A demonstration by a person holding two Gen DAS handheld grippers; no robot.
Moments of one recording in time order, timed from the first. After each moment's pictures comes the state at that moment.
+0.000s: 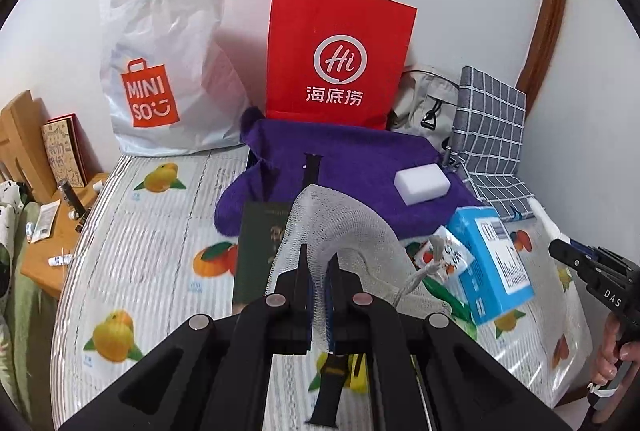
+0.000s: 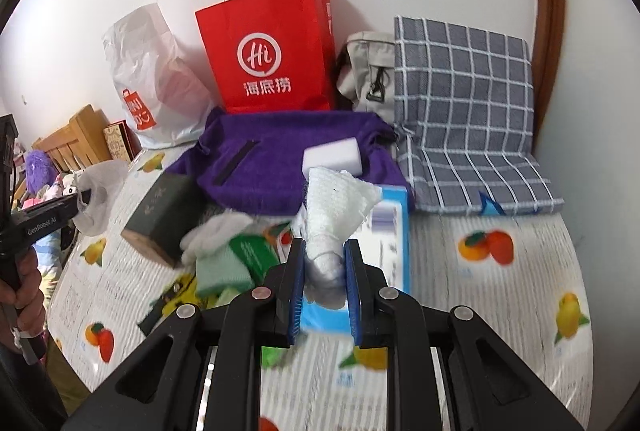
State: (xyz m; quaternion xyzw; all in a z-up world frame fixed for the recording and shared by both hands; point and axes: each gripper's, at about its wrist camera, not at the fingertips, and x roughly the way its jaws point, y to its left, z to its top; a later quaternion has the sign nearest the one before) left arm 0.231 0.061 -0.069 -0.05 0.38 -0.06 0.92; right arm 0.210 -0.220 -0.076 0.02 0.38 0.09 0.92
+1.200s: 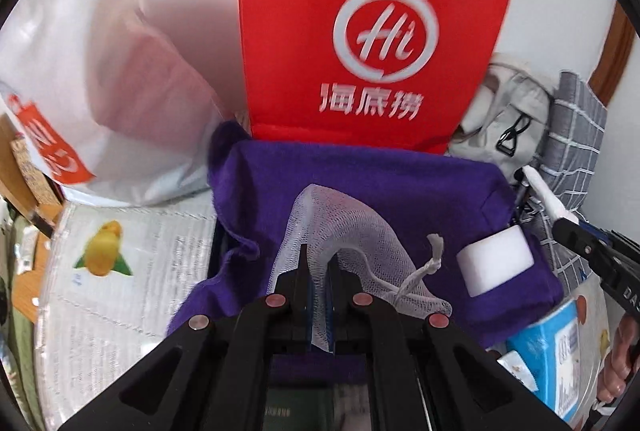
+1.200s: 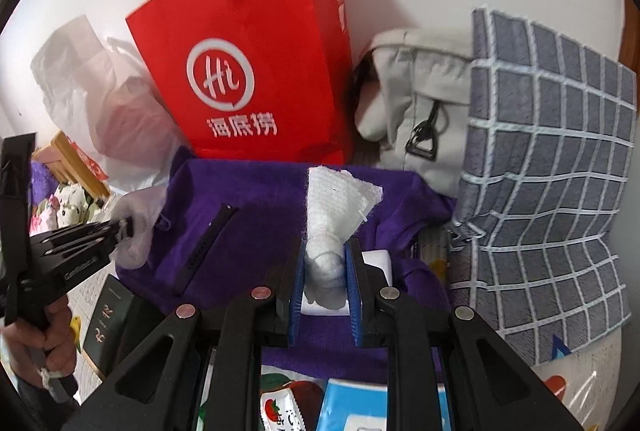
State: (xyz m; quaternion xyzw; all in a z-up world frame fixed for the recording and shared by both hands) left arm 0.426 0.034 -0.121 -0.04 0.46 -0.03 0.89; right arm 0.423 -0.201 -0.100 0.03 0.42 0.12 0.90
